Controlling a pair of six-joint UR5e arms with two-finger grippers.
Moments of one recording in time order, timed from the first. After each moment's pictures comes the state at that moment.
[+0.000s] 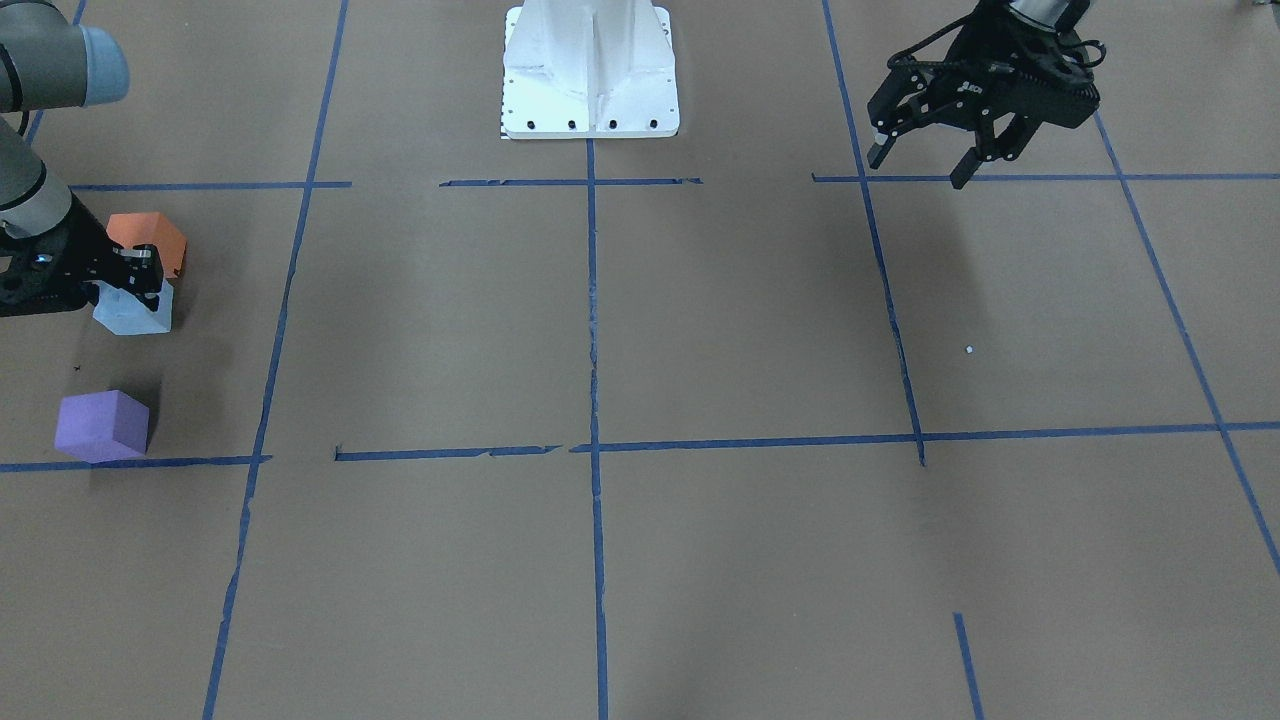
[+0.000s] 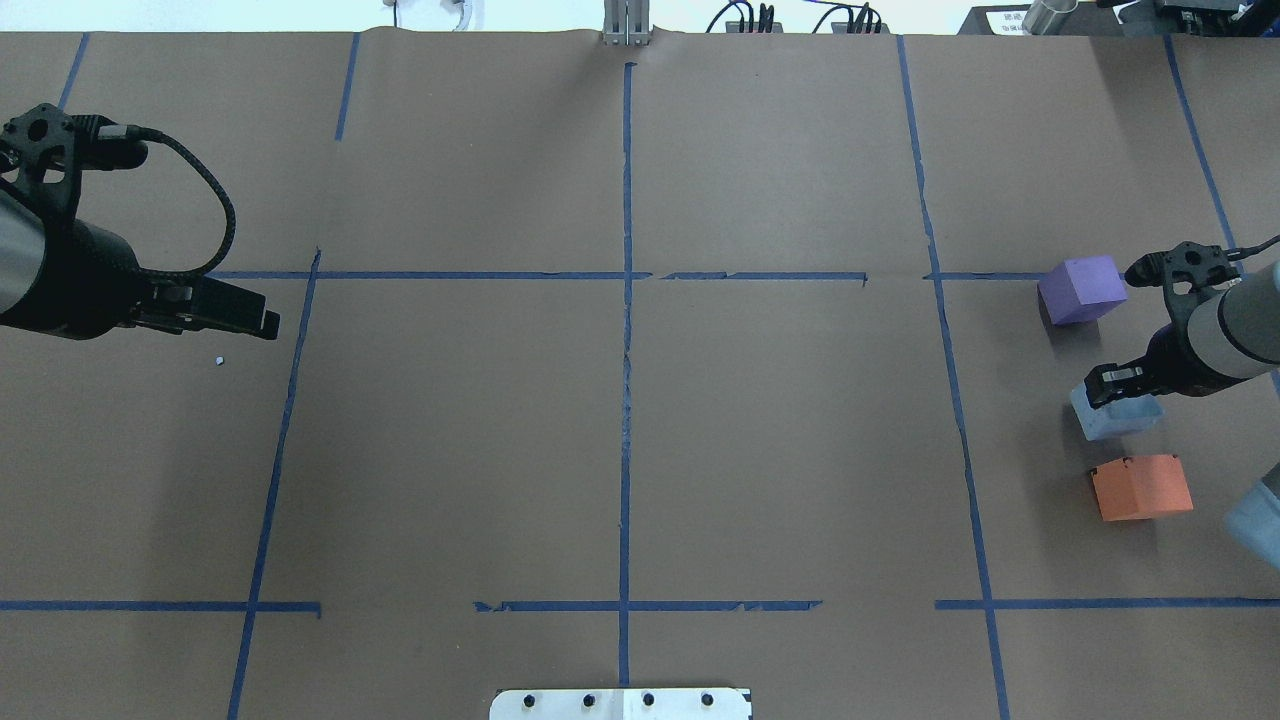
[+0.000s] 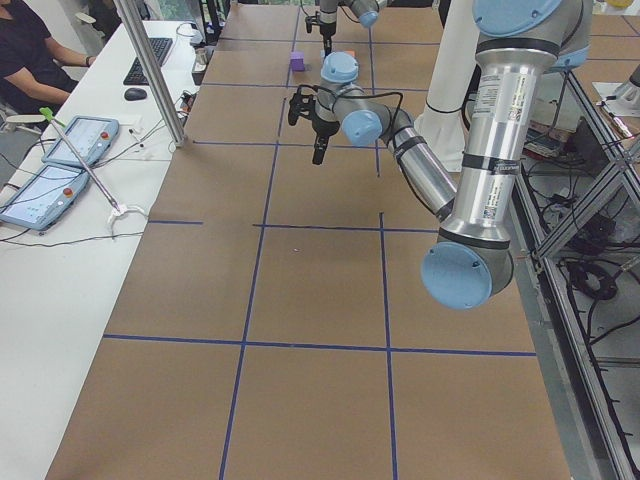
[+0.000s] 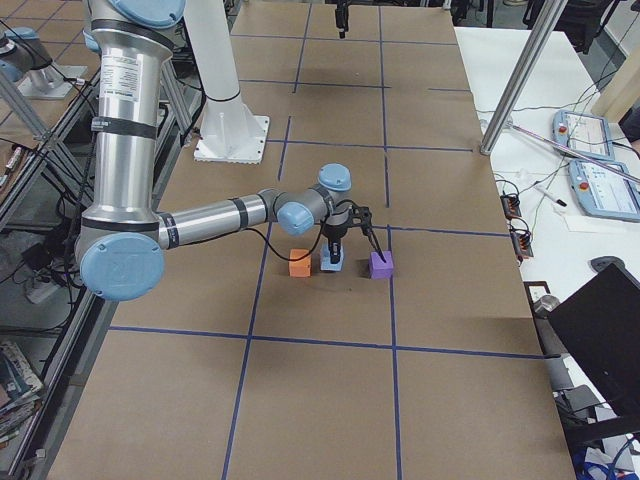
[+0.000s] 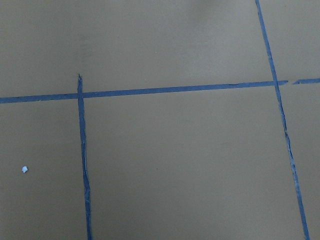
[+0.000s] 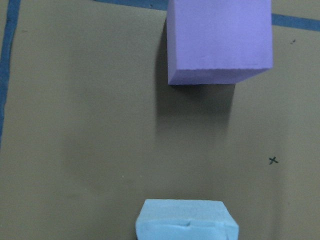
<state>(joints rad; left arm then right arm) -0.85 -1.71 -2.26 -1.68 -2.10 -0.97 0.88 -1.68 1.84 -1.22 2.06 0.74</state>
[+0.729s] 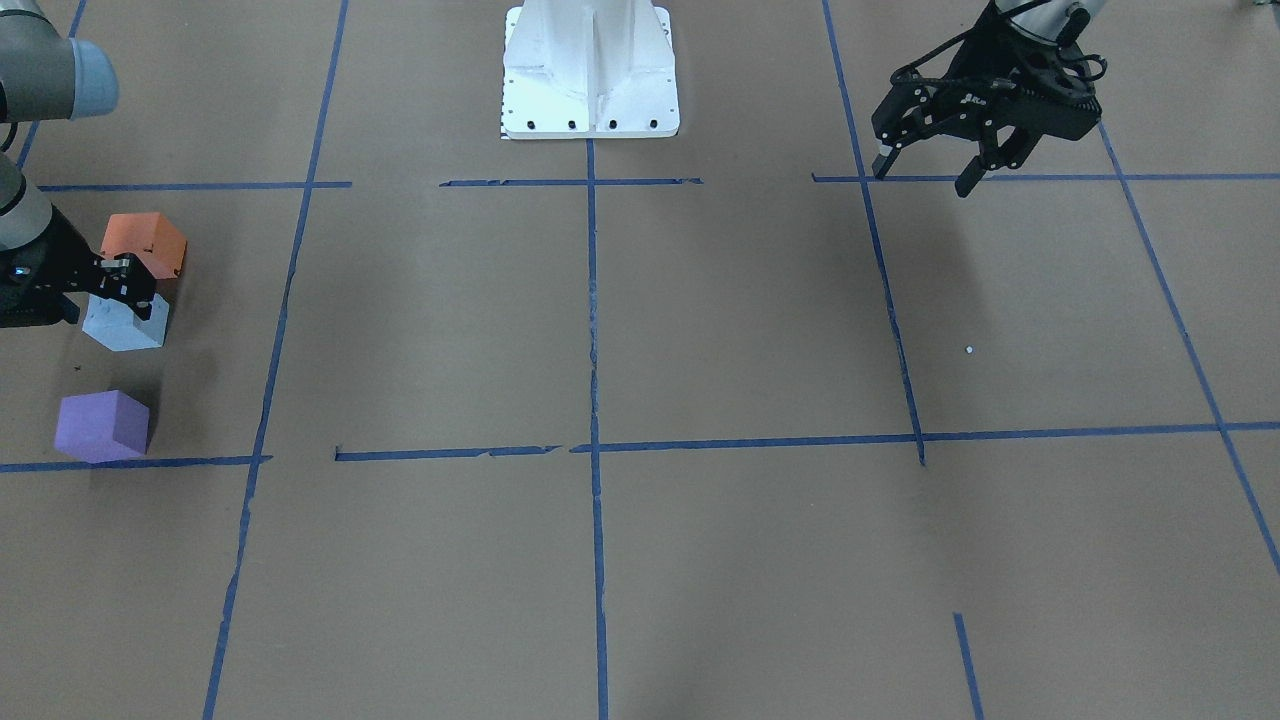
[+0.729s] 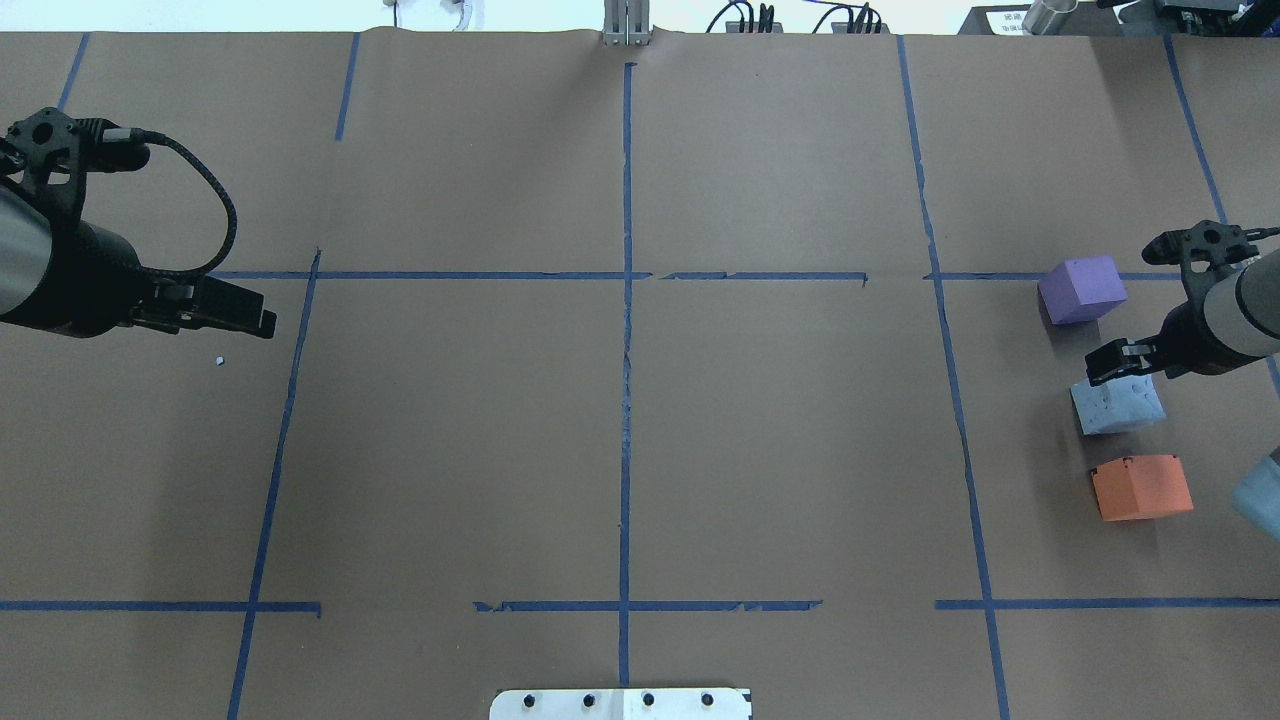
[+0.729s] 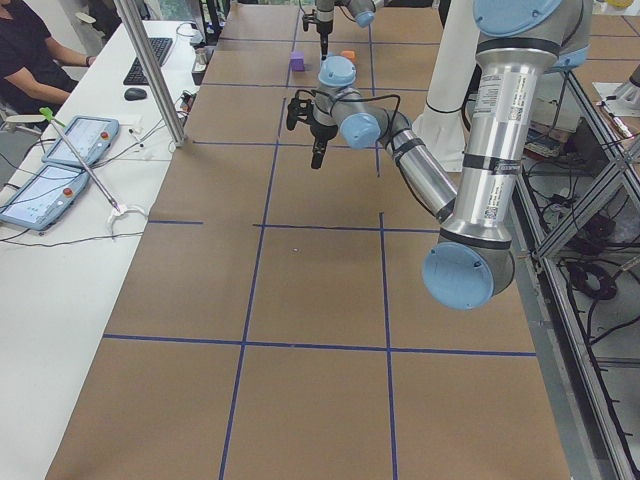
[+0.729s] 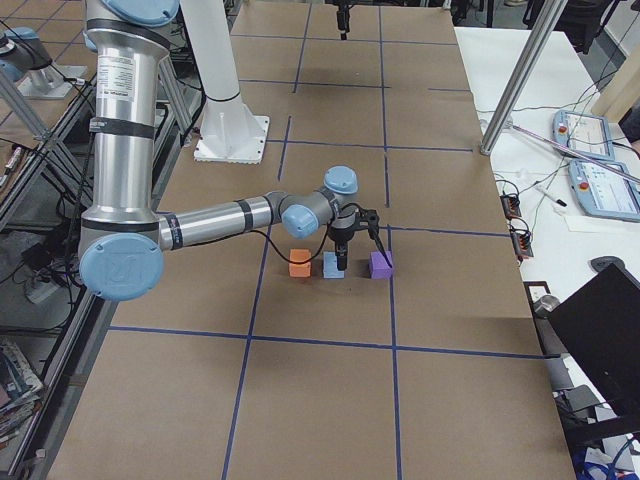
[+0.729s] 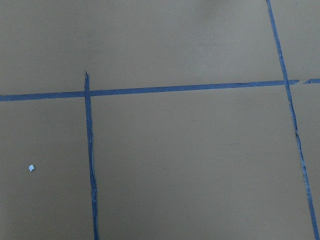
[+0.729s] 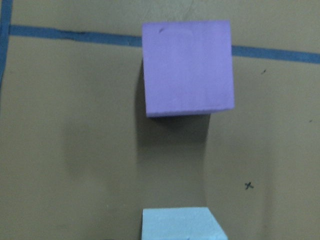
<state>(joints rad) -0.86 -1.70 -2.24 -1.68 -2.09 -0.97 0.96 -1.65 1.82 -1.22 2.08 0.72</state>
